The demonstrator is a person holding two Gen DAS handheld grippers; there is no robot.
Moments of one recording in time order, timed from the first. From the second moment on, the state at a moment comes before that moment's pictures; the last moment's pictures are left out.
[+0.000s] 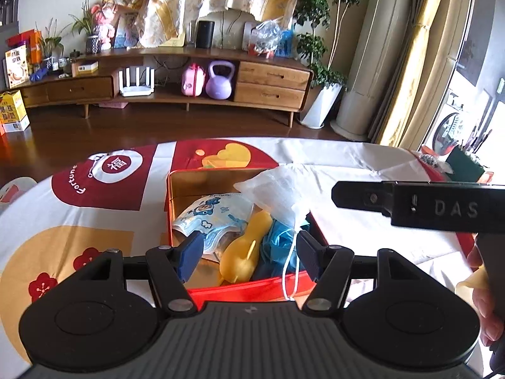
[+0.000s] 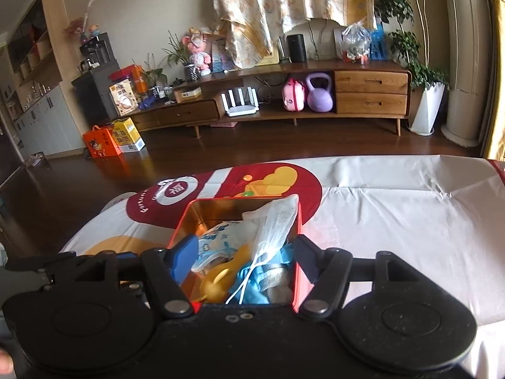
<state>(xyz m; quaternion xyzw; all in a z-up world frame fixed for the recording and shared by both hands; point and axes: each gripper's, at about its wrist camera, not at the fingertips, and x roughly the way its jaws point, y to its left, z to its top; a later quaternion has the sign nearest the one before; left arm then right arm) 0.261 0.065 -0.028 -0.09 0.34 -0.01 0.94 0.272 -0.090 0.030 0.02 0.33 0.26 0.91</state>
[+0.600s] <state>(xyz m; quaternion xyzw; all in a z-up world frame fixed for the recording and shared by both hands) 0.182 0.063 0.000 -0.09 0.31 -0.01 0.95 0.190 -0.124 0.041 0.06 0.32 0.27 0.91</state>
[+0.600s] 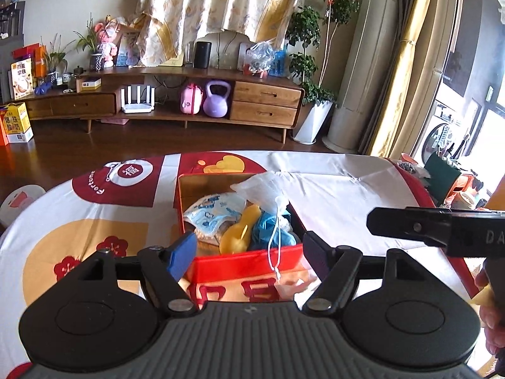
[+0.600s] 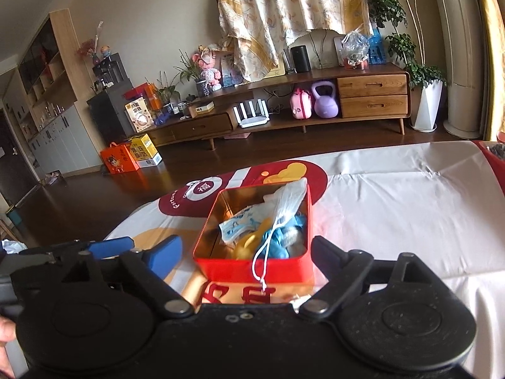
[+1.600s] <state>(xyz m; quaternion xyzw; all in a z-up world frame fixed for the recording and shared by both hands) 0.115 0.037 -0.085 -0.09 0.36 0.00 0.93 0.153 -0.145 -0.048 0.02 0.35 0.22 0.91</state>
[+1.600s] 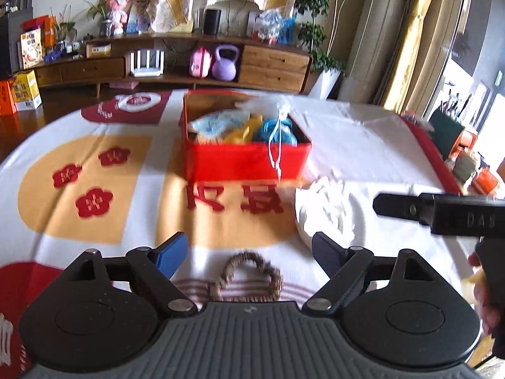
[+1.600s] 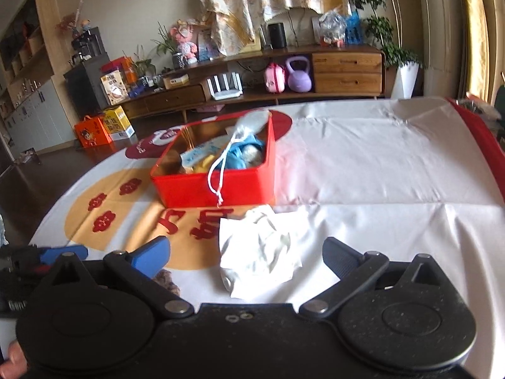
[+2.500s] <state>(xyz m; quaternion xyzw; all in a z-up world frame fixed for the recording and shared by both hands) 0.129 0.013 -0.144 -0.07 0.42 0.02 0.91 0.195 -0.116 -0.101 -0.04 0.43 0.23 0.87</state>
